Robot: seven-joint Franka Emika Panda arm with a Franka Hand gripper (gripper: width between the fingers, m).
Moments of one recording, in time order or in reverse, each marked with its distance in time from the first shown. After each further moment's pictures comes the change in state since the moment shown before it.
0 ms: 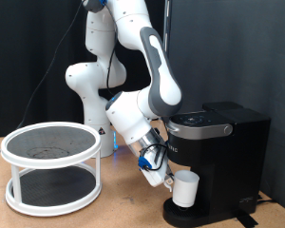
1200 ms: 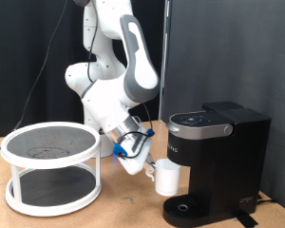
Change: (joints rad) arm -0.024 -0.150 -0.117 -0.074 -0.163 -0.104 0.073
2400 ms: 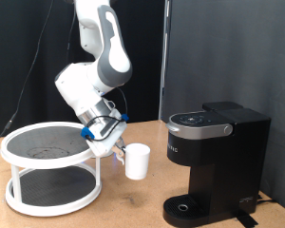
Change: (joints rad) arm -0.061 -0.216 -0.158 -0.181 -0.289 -0.039 0.131
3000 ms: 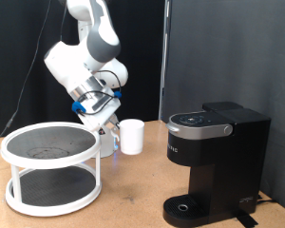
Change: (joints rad) arm -0.094 -0.244 -0.006 -0.068 -0.237 -0.113 0.191
